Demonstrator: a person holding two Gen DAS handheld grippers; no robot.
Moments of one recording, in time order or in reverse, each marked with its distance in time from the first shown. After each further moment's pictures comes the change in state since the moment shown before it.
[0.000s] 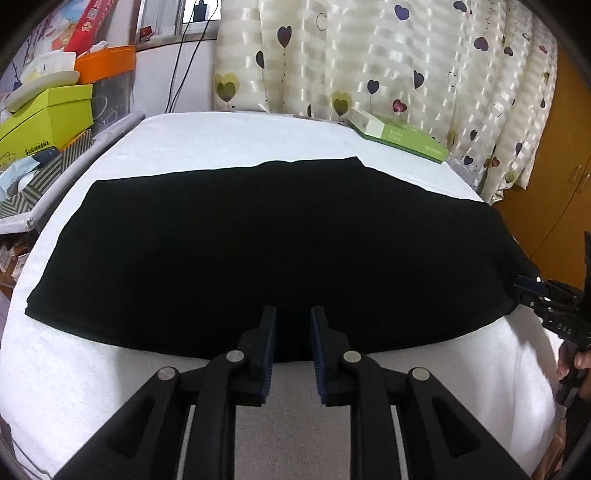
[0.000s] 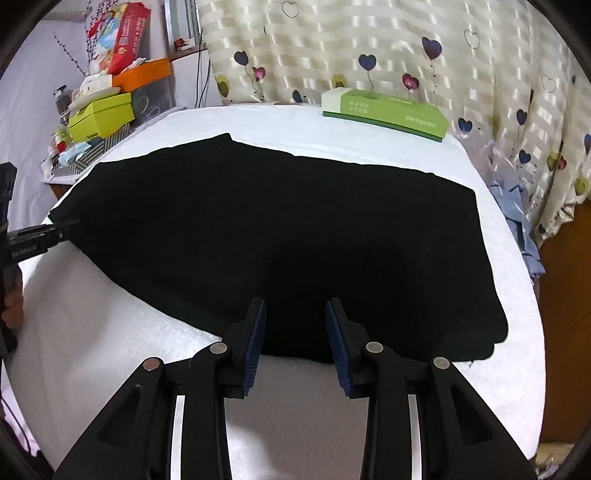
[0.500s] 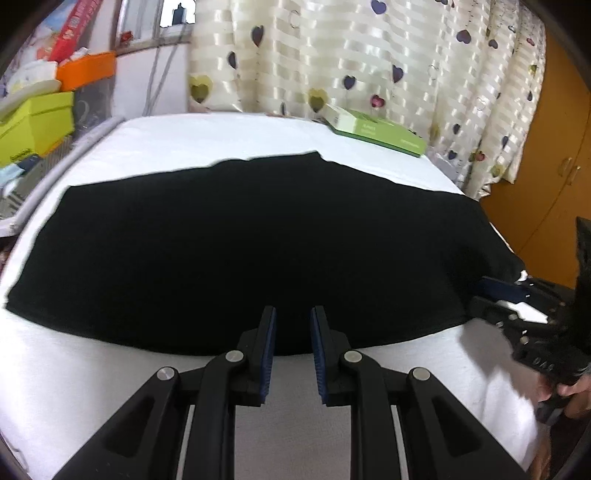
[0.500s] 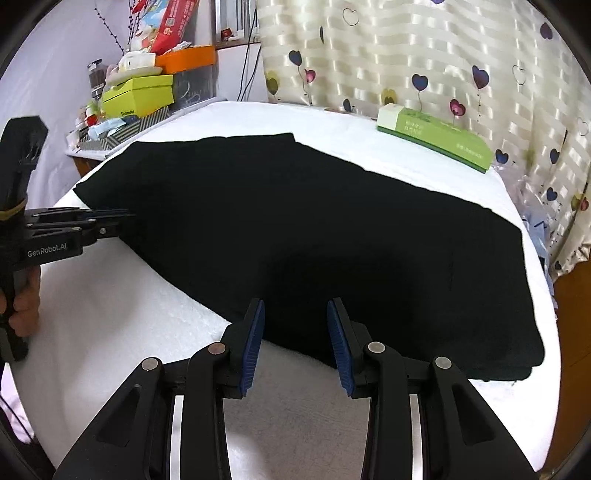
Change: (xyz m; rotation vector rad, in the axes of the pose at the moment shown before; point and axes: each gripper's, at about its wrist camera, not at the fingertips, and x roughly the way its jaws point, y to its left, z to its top) left arm -0.003 -0.035 -0.006 0.018 -0.008 -0.032; right arm 0.004 0.057 0.002 -0.127 -0.025 0.046
